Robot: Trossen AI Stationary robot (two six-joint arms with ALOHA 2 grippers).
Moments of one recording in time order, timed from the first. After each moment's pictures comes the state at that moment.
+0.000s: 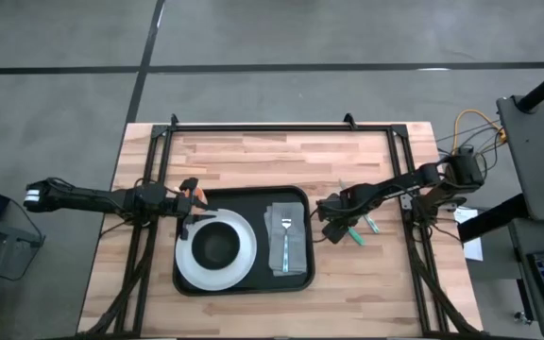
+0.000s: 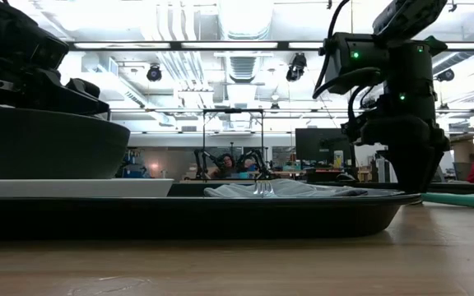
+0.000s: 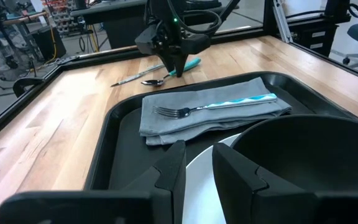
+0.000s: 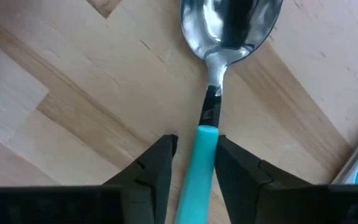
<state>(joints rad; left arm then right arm) -0.02 0.41 0.01 0.15 0.05 0.16 0.06 1.63 0.80 -0.73 -0.01 0.88</state>
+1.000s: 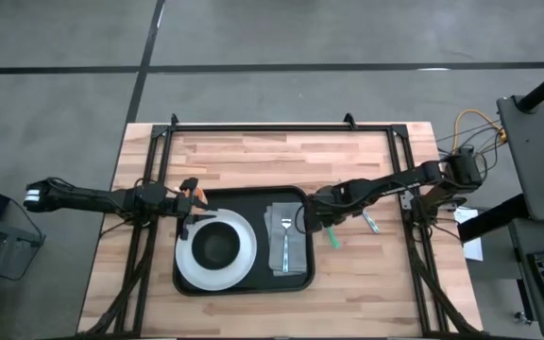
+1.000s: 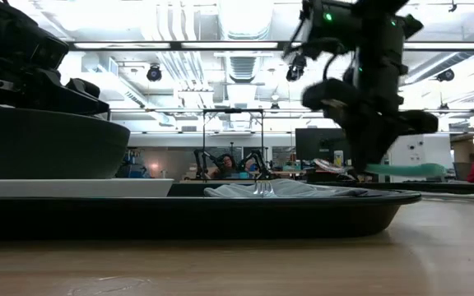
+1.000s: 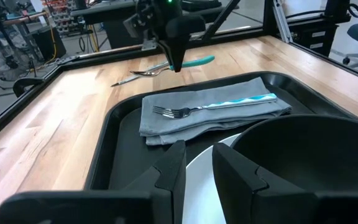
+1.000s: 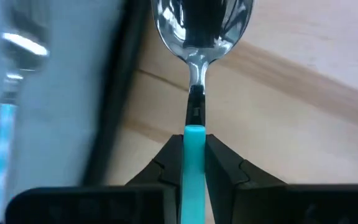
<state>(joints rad) -0.02 0.41 0.01 0.15 0.05 0.16 0.07 1.62 0.99 -0.72 0.00 1.30</state>
